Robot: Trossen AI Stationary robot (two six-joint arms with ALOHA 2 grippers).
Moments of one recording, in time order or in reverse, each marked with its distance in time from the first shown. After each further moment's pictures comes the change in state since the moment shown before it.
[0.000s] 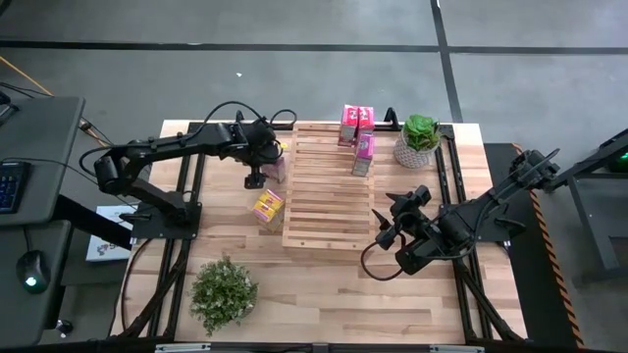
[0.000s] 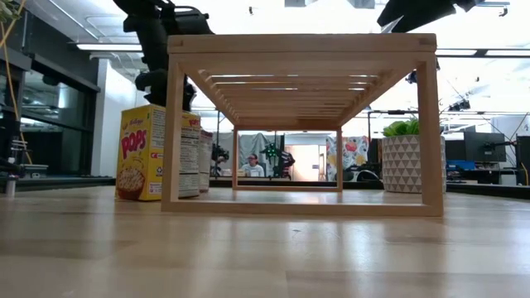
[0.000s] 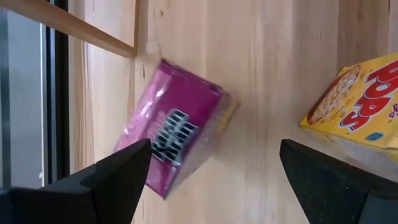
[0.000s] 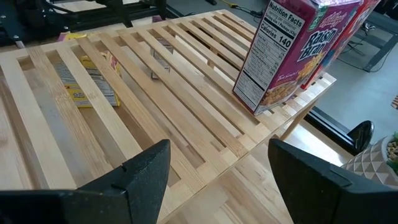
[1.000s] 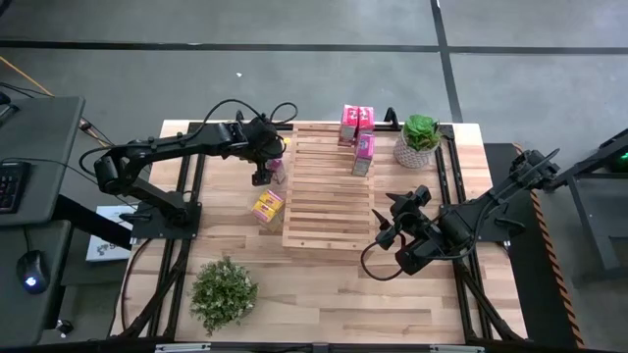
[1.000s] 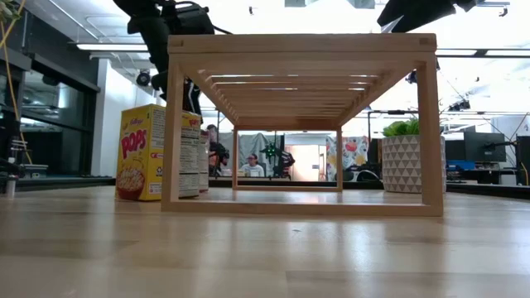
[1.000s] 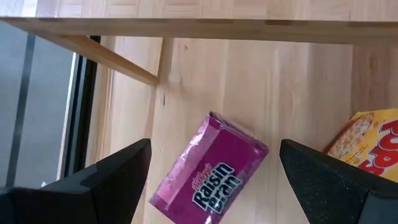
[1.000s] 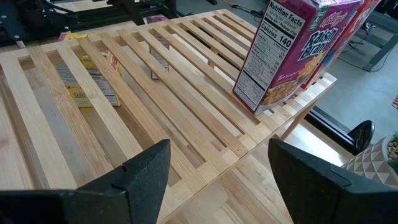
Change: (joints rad) left arm 0.000 -0.001 0.000 0.113 -0.004 -0.060; right arm 0.000 0.000 0.001 0.000 -0.002 0.000
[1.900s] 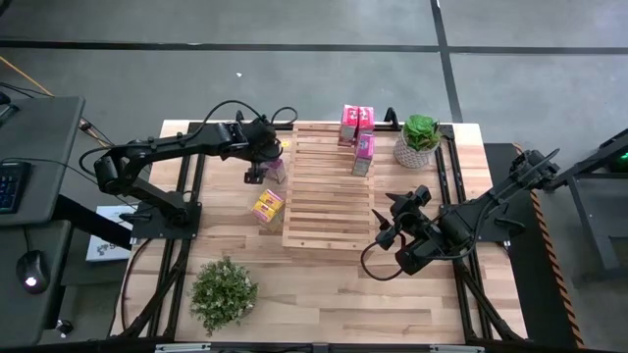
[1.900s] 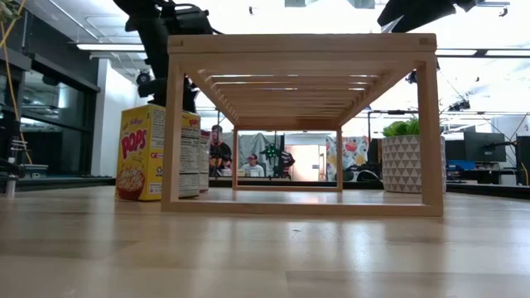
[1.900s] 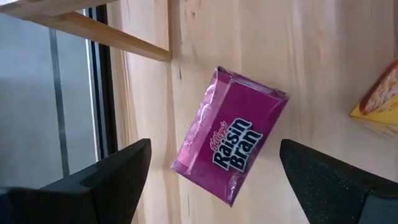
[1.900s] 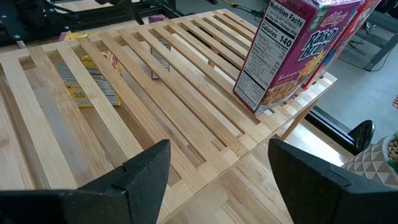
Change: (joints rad) left arm 0.000 0.000 0.000 -0.061 -0.117 0.183; right arm 0.000 0.000 0.001 0.000 -0.001 0.000
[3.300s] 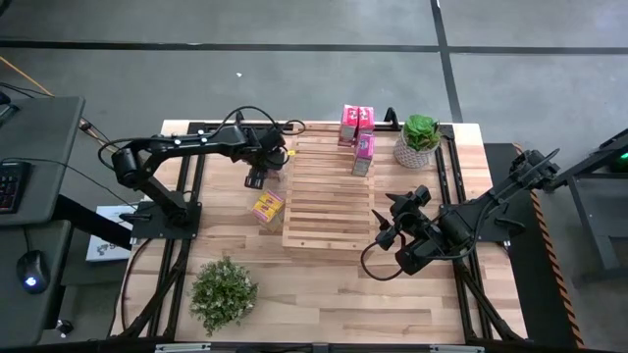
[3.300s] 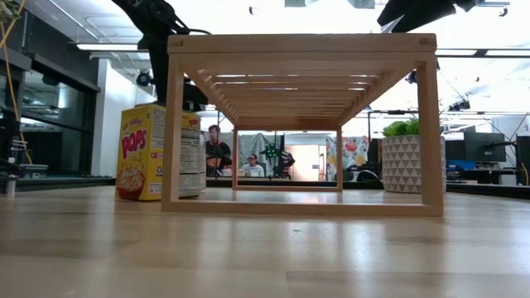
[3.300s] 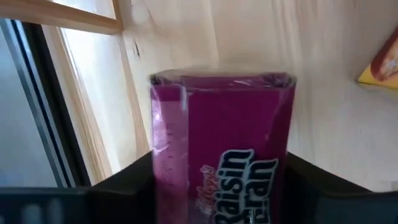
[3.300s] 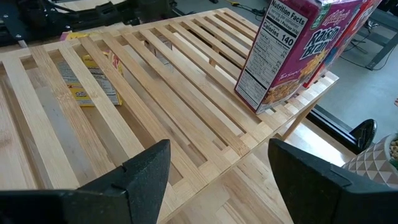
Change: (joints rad) left arm 0.001 0.148 0.000 -0.028 -0.010 0.068; right arm 0.000 0.000 0.000 0.004 -0.006 0.000
